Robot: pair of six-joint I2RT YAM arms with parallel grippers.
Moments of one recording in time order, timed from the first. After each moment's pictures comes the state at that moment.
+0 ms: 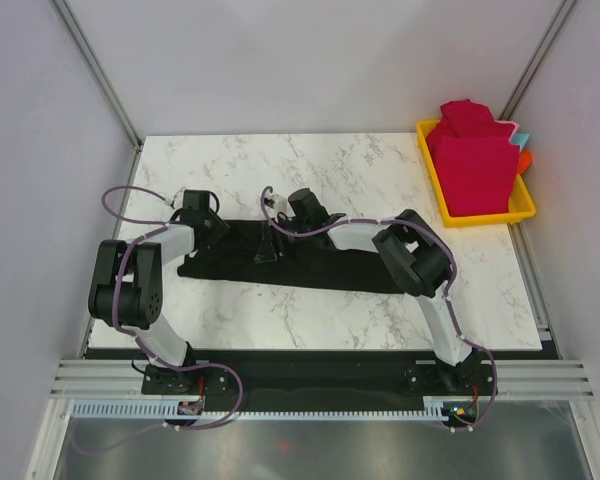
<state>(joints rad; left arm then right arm) -0.09 1.68 0.86 -0.05 -0.12 -0.81 0.74 2.24 1.46 0.16 -0.66 0.41</state>
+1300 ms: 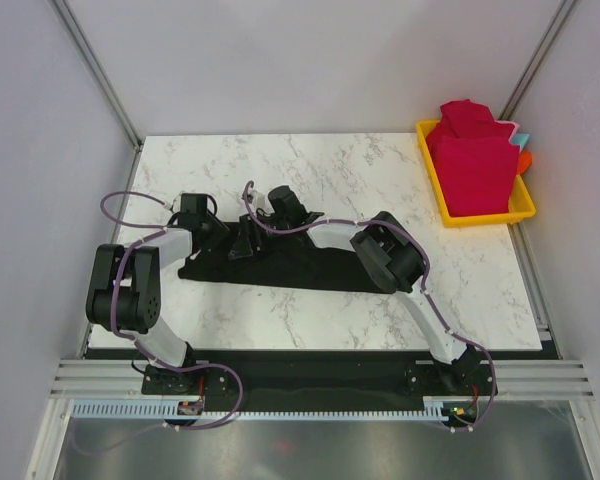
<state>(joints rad) -0.08 1.65 0.82 -0.04 -0.07 -0.84 0.78 2.42 1.70 0.23 -0.73 0.54</state>
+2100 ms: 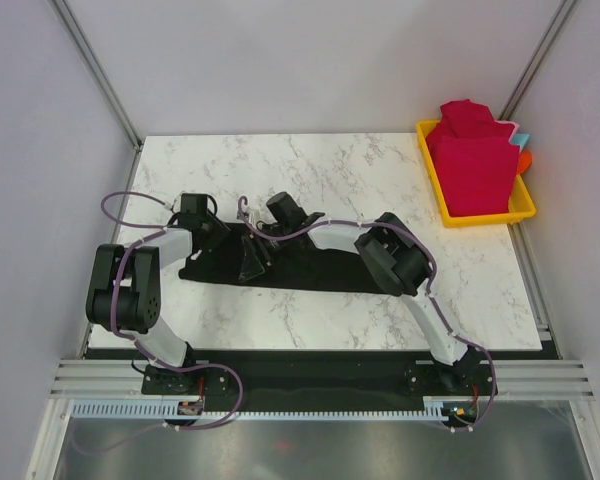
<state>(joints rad) -0.08 1.65 0.82 -0.04 -0.06 -0.84 0.80 2.38 1.68 -0.02 -0.92 0.29</state>
